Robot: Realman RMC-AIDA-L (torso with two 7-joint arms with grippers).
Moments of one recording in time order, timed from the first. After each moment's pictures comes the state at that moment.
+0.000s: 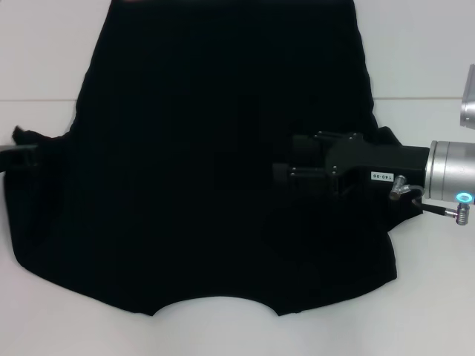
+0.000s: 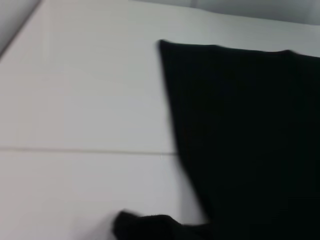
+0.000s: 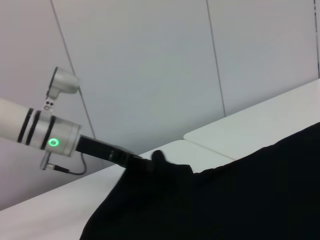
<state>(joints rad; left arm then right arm) -0.59 -2.12 0.52 0.80 2.39 0.77 -2.00 0.72 2.09 -0.73 -0.53 -1.93 -1.36 1.40</state>
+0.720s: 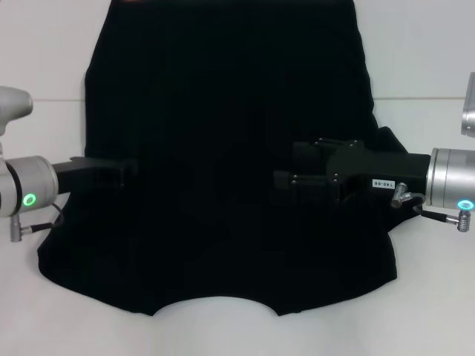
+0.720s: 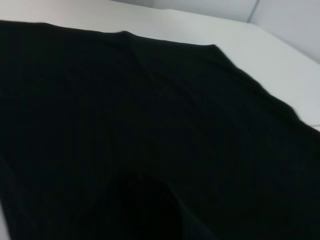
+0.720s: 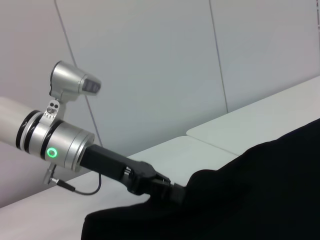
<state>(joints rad) -0.57 -2.17 0.68 0.81 2.22 1.01 -1.91 0.71 2.09 -0.73 -0.52 -1.93 -1.37 1.39</state>
